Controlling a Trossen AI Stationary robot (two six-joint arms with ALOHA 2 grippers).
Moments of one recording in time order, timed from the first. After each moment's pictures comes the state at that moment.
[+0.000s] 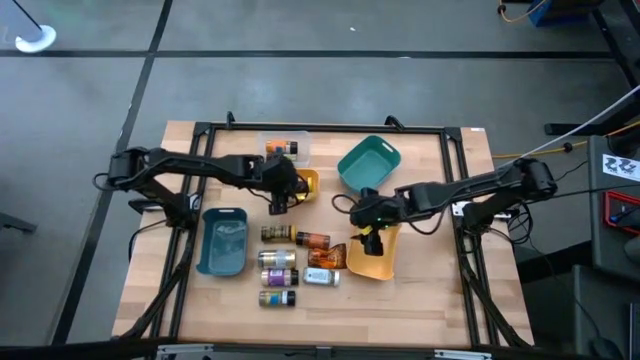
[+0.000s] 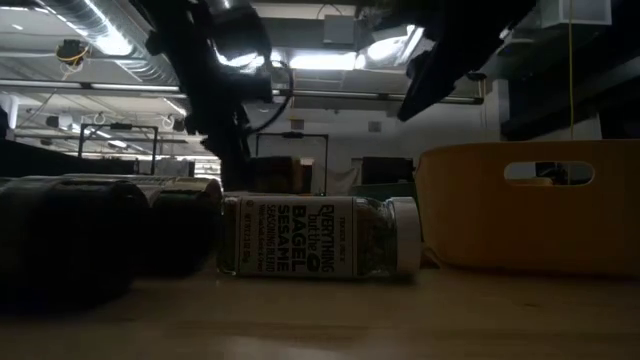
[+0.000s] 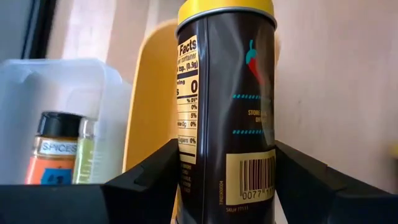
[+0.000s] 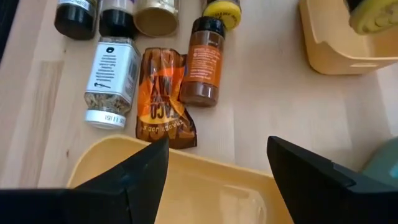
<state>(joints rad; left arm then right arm) 0.20 1.48 0.92 -0.47 -0.21 0.20 0.16 1.48 1.10 -0.54 0.03 0.13</state>
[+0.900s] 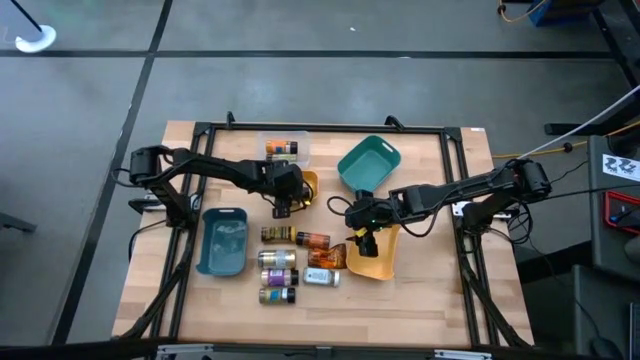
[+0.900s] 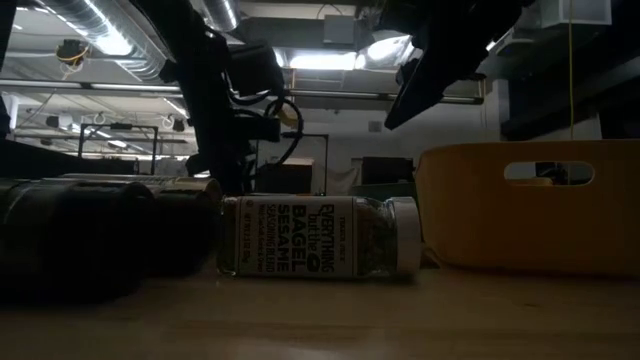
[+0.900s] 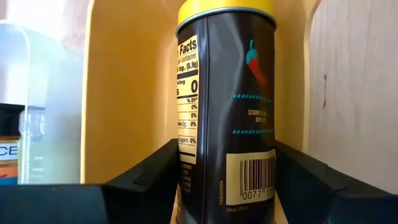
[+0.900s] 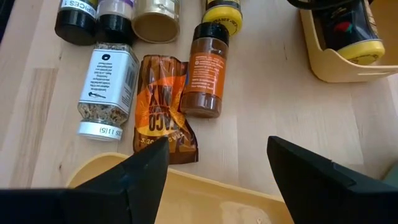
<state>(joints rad) 0.20 1.64 0.92 -0.42 -0.22 0.21 0.16 1.53 1.10 -0.47 0.03 0.12</state>
